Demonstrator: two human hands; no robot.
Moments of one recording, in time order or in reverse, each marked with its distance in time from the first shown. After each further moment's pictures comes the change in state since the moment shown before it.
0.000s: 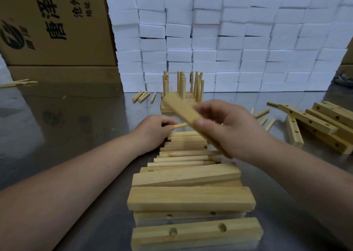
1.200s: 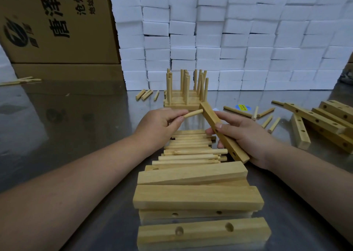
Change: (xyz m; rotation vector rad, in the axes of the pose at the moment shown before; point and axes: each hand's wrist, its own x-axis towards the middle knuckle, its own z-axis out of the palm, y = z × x) left_hand -0.015 0.008 0.001 -0.011 0.239 0.397; right_hand 0.003 0.056 -0.003 0.587 -0.002 0.451
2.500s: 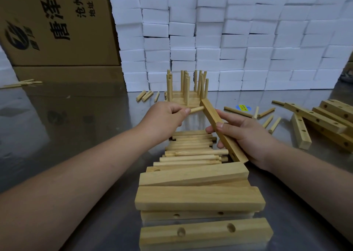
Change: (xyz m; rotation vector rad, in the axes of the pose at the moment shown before) left_hand 0.016 0.019 -0.007 -0.090 -0.103 -0.258; right_hand -0.004 -0.001 0.003 0.000 0.015 -0.047
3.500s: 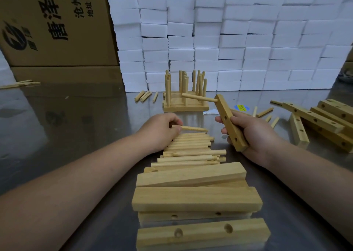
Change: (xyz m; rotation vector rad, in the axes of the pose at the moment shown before) left_hand 0.000 -0.021 0.008 0.189 -0.125 -0.089; right_hand 0.016 0.006 -0.012 0.303 0.236 0.133
